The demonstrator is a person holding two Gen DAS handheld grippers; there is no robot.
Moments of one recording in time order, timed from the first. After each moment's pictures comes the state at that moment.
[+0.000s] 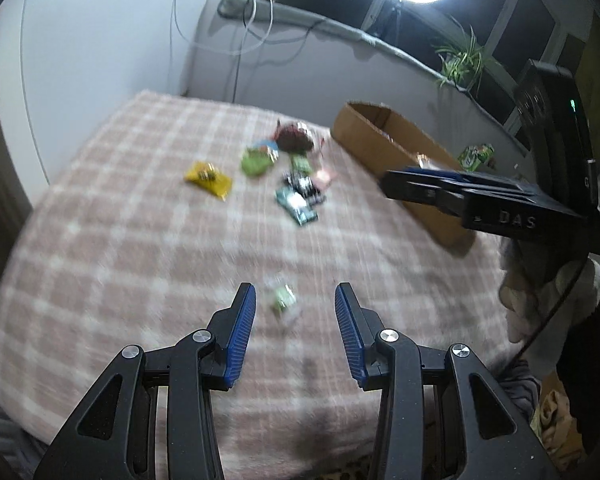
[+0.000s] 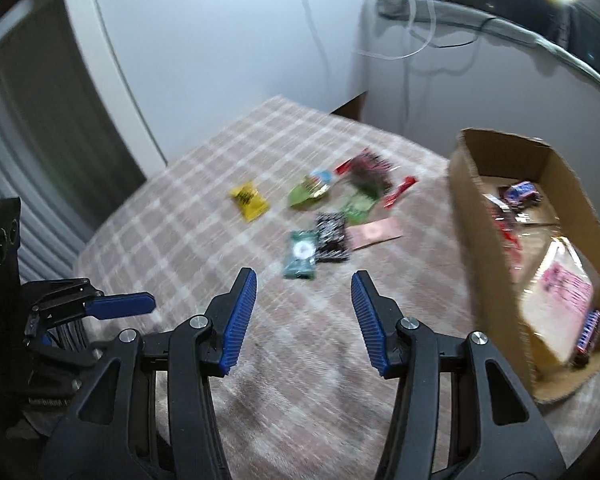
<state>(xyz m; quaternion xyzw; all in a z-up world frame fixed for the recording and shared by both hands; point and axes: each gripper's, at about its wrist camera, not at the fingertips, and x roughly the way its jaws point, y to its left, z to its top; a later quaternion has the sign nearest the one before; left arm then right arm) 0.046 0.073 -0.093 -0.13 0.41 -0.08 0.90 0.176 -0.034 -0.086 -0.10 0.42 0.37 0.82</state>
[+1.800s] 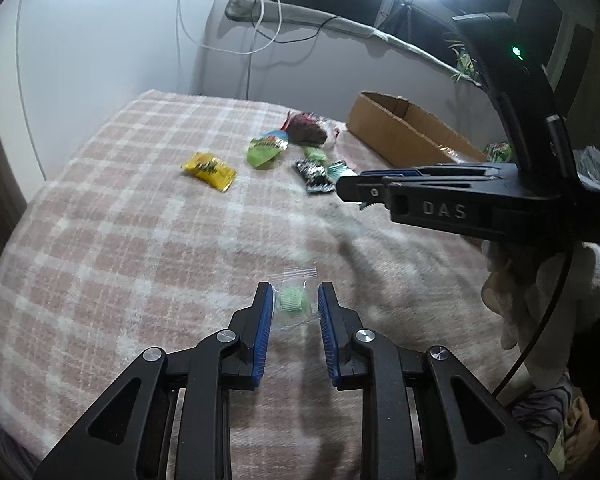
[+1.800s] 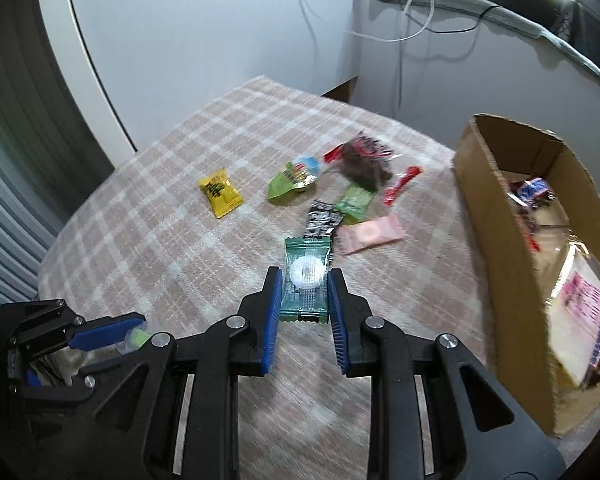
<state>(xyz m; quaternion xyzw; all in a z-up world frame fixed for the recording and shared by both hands) 0.056 0.058 -0.114 -0.11 0.40 -0.04 0.91 0.201 -0.032 -0.103 -0.11 0.42 0.34 0.83</state>
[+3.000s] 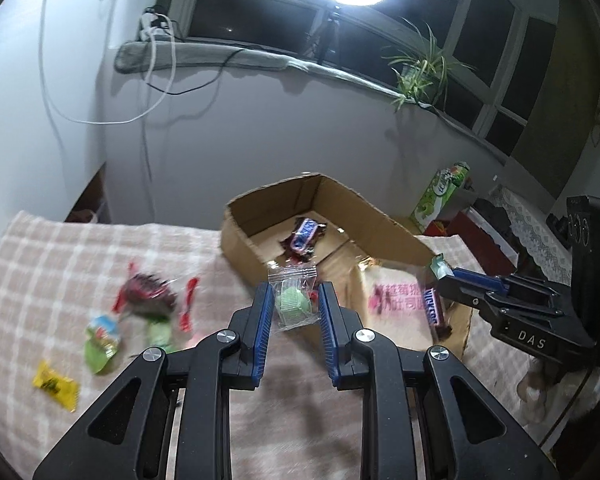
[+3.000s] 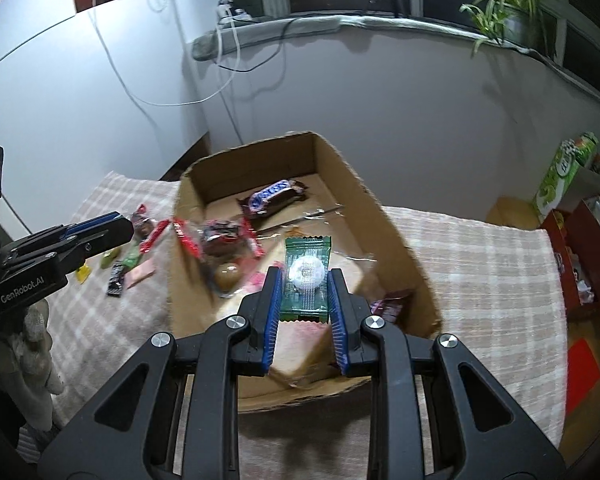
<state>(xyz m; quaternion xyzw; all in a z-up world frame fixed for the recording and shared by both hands) 0.209 -0.039 -0.048 -0.09 0.35 -0.14 0.92 0.265 -0.240 -0.065 0.00 0.40 0.17 0.90</state>
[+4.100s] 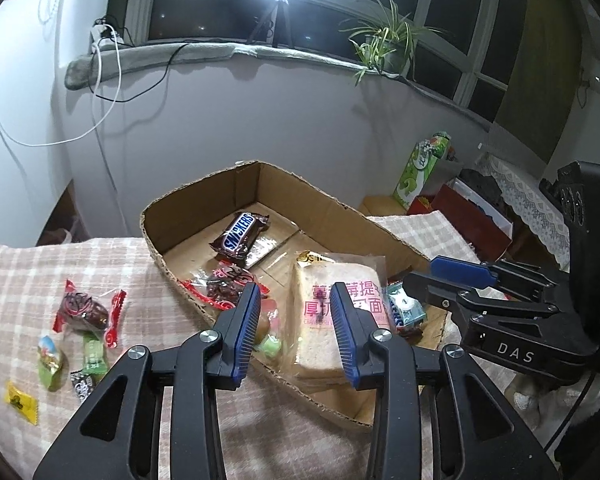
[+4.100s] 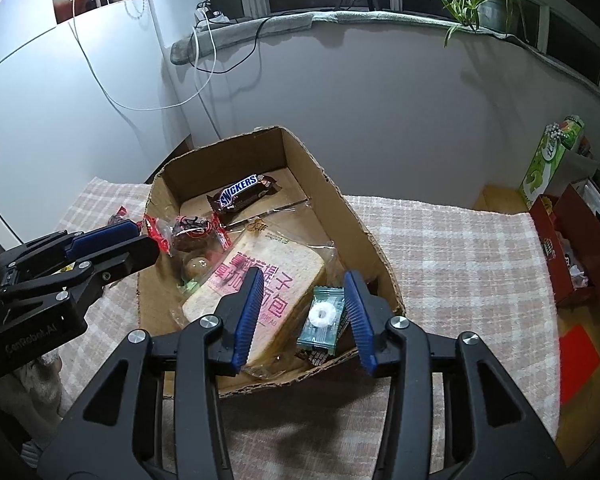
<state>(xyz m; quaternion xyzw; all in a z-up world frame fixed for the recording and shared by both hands) 0.218 -0.102 -0.050 -0.04 0.36 -0.17 0.92 0.262 -0.260 -0.069 0.01 0.40 0.15 0.90</state>
